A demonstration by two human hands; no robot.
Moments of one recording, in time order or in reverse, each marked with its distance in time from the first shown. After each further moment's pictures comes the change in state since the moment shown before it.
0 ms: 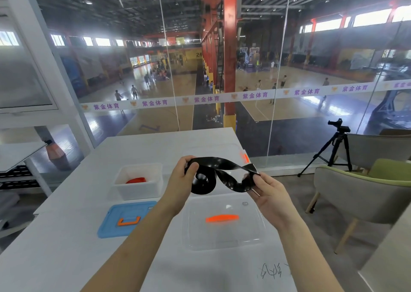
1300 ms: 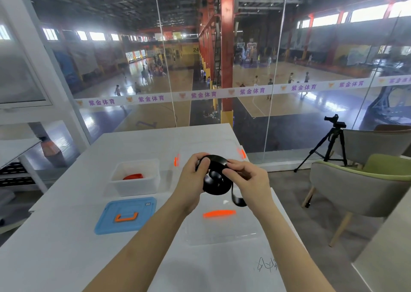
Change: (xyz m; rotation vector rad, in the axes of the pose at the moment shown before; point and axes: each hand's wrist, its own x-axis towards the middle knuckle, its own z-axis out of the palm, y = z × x) left_hand -0.008 0.007 0.033 -0.206 -0.048 -0.094; right_hand 0.003 0.008 0.046 -0.565 0.057 -0.384
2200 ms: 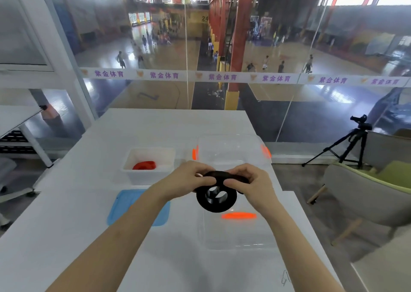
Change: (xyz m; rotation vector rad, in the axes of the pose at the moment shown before) left_hand 0.101 0.005 -0.163 0.527 -0.453 -0.093; right_hand 0.075 0.034 0.117 -0.090 -0.232 0.263
